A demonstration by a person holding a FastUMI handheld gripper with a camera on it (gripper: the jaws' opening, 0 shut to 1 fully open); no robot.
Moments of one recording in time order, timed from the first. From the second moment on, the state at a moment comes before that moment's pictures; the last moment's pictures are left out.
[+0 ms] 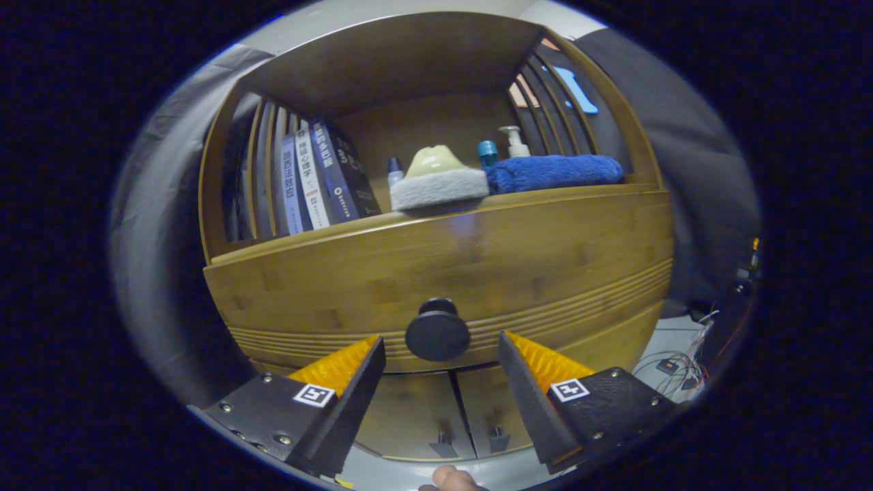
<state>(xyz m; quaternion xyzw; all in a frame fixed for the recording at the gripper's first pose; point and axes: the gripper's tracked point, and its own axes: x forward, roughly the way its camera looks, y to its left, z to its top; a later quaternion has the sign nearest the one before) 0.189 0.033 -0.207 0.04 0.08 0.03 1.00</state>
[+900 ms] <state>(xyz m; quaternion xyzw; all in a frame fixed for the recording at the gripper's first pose) 0.016 0.034 0.011 -0.02 0.01 0.02 1.00</state>
